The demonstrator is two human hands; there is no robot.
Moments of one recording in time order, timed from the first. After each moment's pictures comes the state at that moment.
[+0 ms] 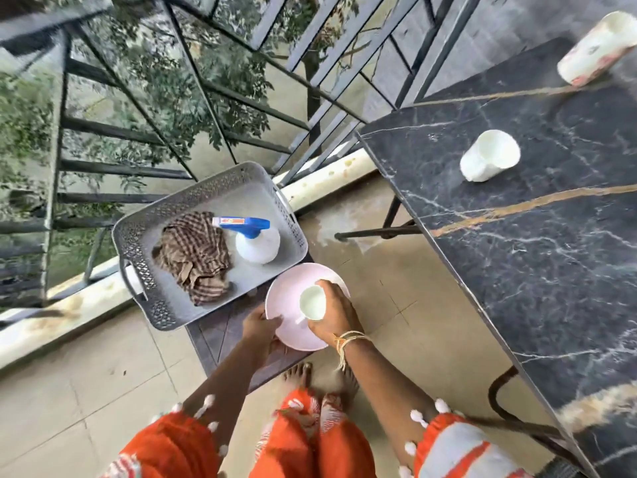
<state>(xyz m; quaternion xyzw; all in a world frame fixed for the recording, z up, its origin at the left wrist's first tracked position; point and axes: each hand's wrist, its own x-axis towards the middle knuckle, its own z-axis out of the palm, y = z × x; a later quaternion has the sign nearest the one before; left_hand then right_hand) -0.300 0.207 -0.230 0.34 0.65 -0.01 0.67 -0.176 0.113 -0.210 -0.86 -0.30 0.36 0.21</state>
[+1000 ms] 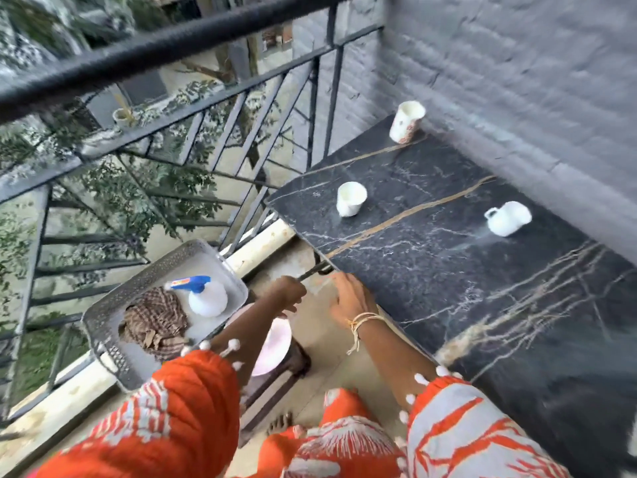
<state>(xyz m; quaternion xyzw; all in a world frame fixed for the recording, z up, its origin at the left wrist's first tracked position) -0.148 0.164 -0.041 0.68 0.43 -0.22 0.55 -0.082 0.016 -0.048 -0.92 -0.27 0.21 0.16</state>
